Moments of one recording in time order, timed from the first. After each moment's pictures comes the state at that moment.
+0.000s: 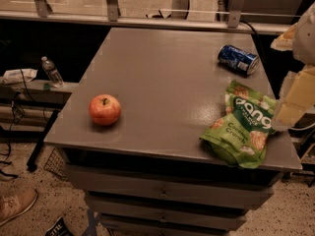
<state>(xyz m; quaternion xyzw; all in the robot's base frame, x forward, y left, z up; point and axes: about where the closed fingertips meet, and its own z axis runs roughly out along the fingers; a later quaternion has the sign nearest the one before) 0.438 -0.215 0.983 -0.60 0.78 -0.04 0.17</state>
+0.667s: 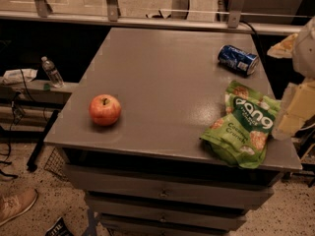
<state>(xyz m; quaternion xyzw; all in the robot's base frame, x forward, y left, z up) 0.437 -0.217 0.967 -0.62 0.76 -0.04 0.19</state>
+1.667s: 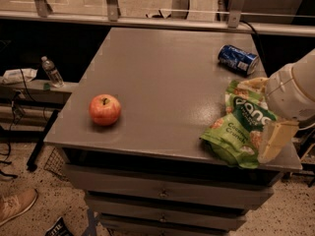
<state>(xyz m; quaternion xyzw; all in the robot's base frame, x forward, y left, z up) 0.452 -0.209 0.872 -0.72 0.66 0.00 0.21</state>
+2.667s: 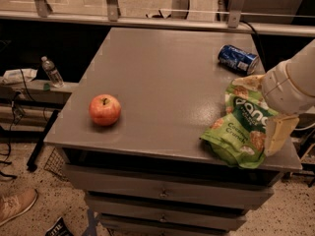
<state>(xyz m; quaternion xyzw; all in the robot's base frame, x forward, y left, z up) 0.470 -0.218 0.867 -0.78 0.59 -0.04 0.19</state>
